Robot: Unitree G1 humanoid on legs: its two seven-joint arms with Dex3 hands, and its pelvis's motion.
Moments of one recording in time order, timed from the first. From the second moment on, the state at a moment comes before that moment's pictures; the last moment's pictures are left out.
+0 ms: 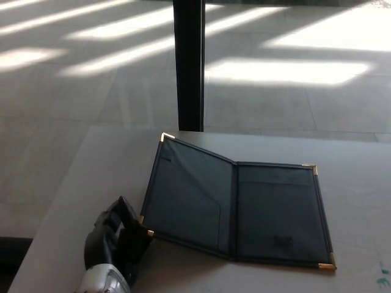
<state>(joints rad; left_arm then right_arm) -0.17 -0.08 0.08 0.06 -0.48 0.45 0.33 -0.02 -0.47 -0.68 0.85 0.32 0.13 0.15</state>
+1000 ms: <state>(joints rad) -0.11 -0.06 -0.16 -0.02 -0.52 0.38 0.42 0.00 -0.47 -0.68 0.85 0.32 0.13 0.14</state>
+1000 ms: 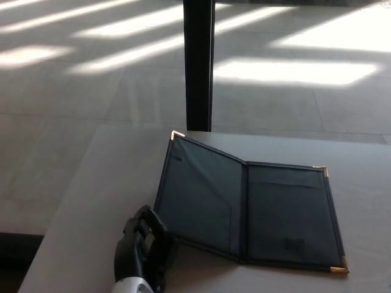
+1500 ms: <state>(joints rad) -0.31 -0.09 -0.46 0.06 -0.40 0.26 0.46 0.00 -0.47 -0.68 0.85 0.32 0.14 0.15</state>
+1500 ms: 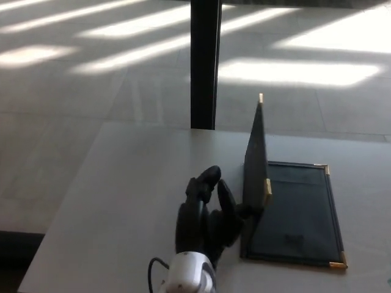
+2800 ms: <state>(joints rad) -0.81 -0.02 -0.82 0.29 0.03 0.07 0.28 0.02 -0.52 -0.62 0.85 0.33 0.09 0.21</state>
